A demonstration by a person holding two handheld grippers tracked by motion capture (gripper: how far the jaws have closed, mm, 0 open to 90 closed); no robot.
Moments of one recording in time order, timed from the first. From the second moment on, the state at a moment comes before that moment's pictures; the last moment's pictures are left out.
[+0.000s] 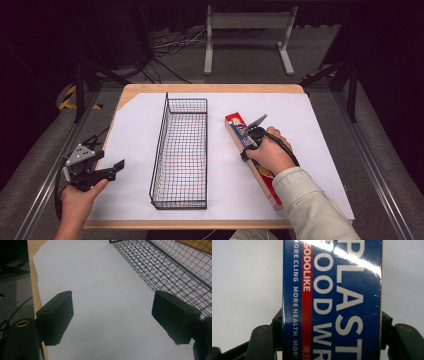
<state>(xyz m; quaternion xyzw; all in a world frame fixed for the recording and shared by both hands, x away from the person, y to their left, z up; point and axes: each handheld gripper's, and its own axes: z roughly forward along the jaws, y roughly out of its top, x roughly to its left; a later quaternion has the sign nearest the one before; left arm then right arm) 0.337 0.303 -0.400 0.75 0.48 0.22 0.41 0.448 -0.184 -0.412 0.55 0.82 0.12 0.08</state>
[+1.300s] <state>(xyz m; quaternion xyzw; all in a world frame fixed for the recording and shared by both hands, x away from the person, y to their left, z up) 0.336 0.308 -0.396 0.74 0.48 0.22 0.42 0.450 -0.172 -0.348 0.58 0.80 0.14 0.08</state>
